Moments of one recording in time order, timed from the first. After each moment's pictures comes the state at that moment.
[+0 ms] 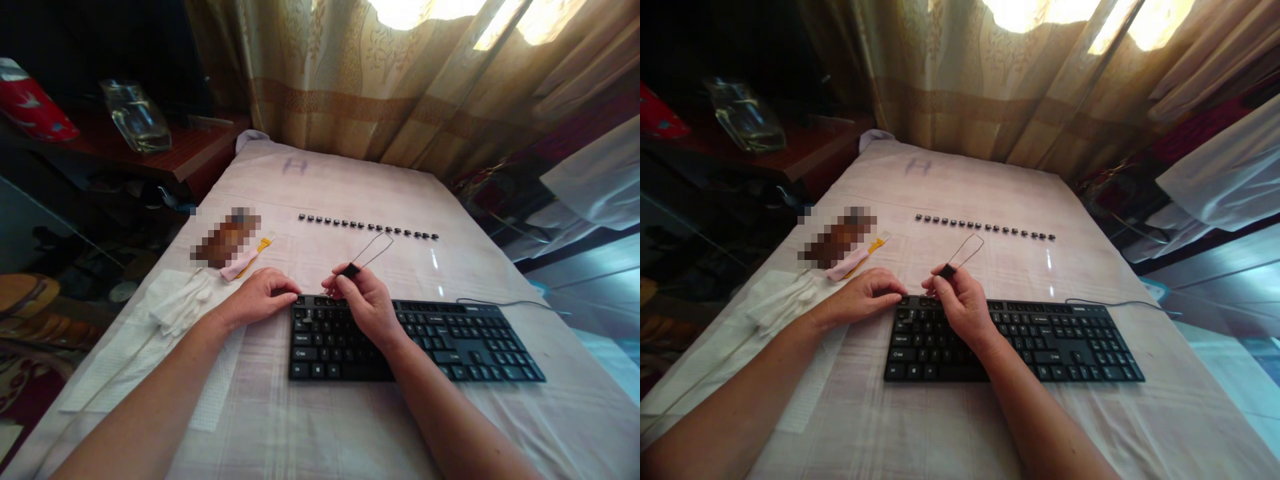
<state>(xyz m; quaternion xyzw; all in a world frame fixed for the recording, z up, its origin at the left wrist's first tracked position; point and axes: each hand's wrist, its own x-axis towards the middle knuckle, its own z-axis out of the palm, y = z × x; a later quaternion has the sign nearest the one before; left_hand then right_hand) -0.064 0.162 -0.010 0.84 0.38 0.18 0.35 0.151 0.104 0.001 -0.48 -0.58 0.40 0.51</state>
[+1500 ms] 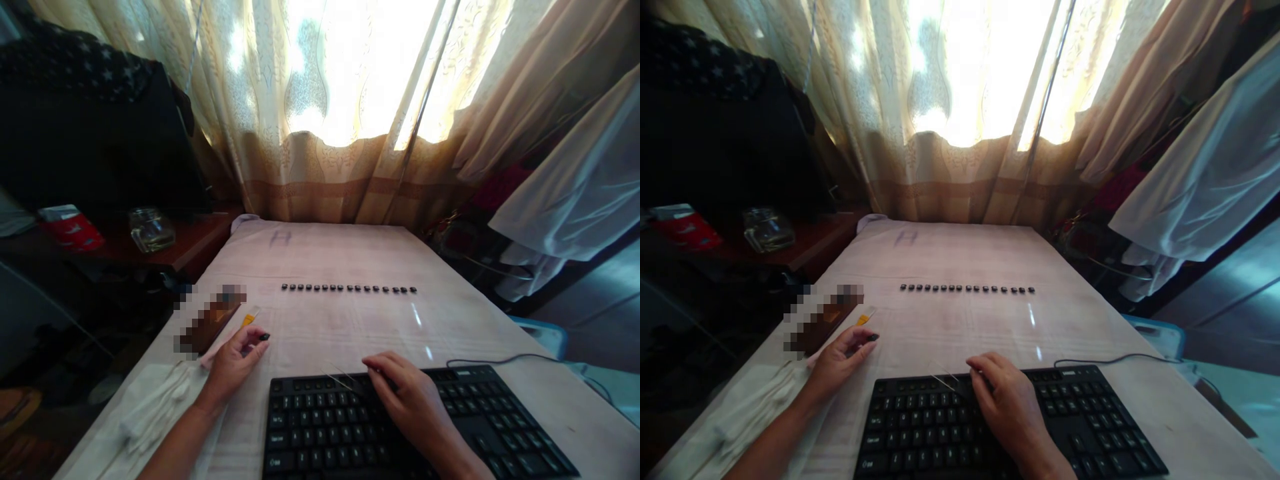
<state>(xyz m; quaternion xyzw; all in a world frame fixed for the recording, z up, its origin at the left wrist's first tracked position) -0.059 0.180 -0.024 0.67 0.55 0.39 0.32 0.246 0.075 0.003 -0.60 -0.70 0.10 0.36</state>
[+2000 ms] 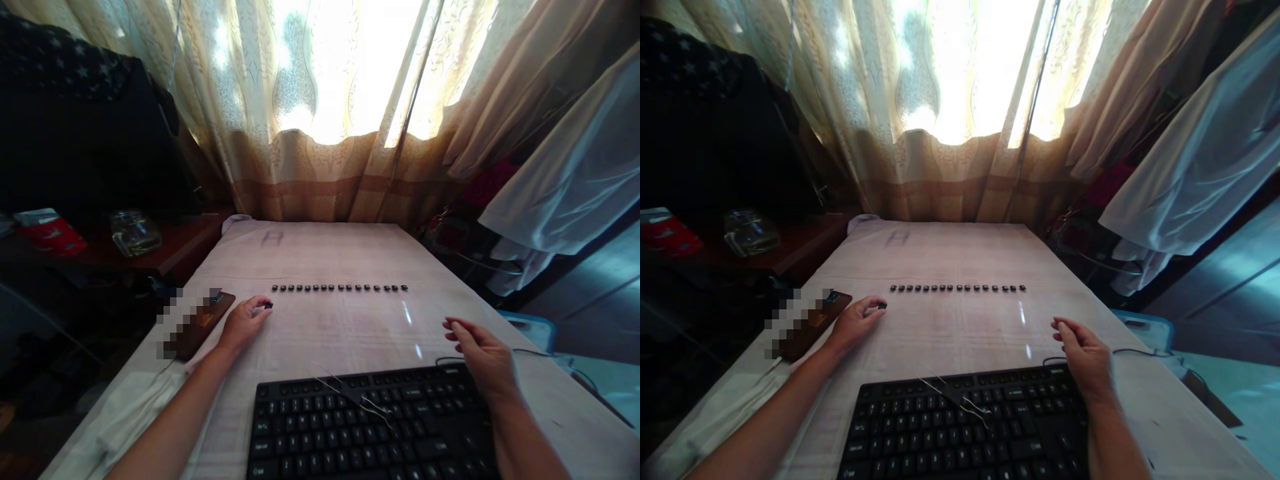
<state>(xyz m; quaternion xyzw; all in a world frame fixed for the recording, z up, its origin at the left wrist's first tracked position) -0.023 0.249 -0.006 0.74 0.57 0.31 0.19 0.397 0.105 -0.018 -0.72 -0.32 0.13 0.60</state>
